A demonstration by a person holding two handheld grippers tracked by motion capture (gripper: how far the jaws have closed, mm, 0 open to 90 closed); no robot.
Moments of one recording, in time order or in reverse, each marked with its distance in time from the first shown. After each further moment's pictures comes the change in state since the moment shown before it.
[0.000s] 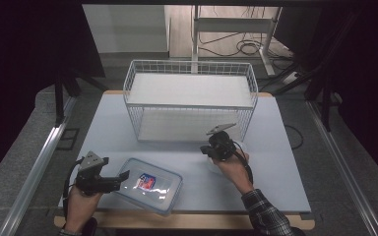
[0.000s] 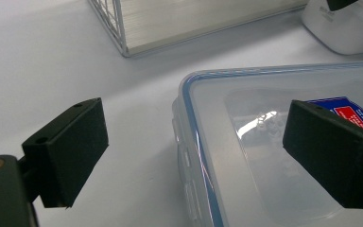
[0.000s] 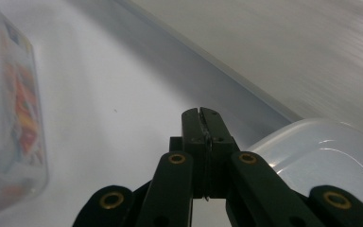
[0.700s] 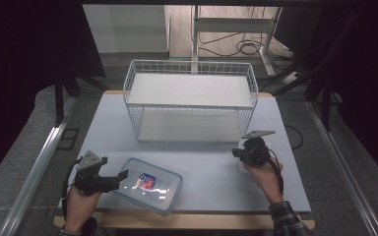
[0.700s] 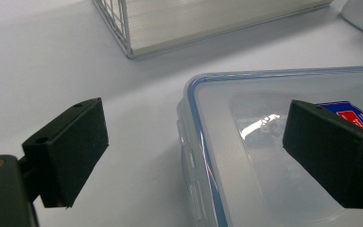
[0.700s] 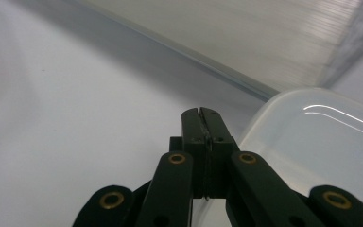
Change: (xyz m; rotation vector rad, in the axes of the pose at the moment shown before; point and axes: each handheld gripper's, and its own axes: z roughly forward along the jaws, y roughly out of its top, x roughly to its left) left arm 0.002 0.001 -0.002 -0.006 0.007 -0.013; right arm -0.053 -0.058 -0.060 -0.043 -0.124 0.120
